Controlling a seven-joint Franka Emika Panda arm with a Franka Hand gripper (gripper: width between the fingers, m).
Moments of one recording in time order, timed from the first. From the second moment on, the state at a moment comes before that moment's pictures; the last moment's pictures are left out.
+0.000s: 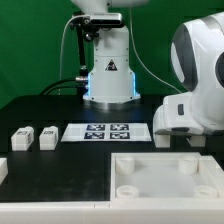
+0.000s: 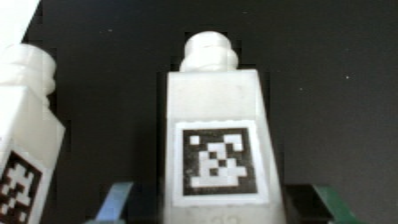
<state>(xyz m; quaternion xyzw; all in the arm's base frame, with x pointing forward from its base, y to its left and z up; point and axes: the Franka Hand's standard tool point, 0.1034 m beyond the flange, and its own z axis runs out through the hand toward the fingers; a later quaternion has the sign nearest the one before) 0.375 0.177 0.008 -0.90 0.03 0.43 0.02</state>
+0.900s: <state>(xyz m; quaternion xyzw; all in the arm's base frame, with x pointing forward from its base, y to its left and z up) 0.452 0.142 0.096 -0.95 -0.01 0.31 0.03</state>
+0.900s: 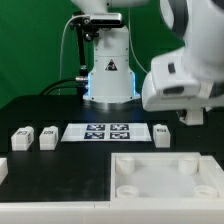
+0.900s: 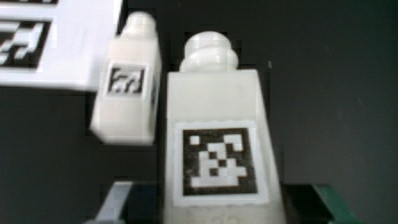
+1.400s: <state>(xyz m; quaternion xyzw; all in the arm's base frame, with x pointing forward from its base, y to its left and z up) 0.475 0.127 0.118 -1.00 -0.03 0.05 0.04</state>
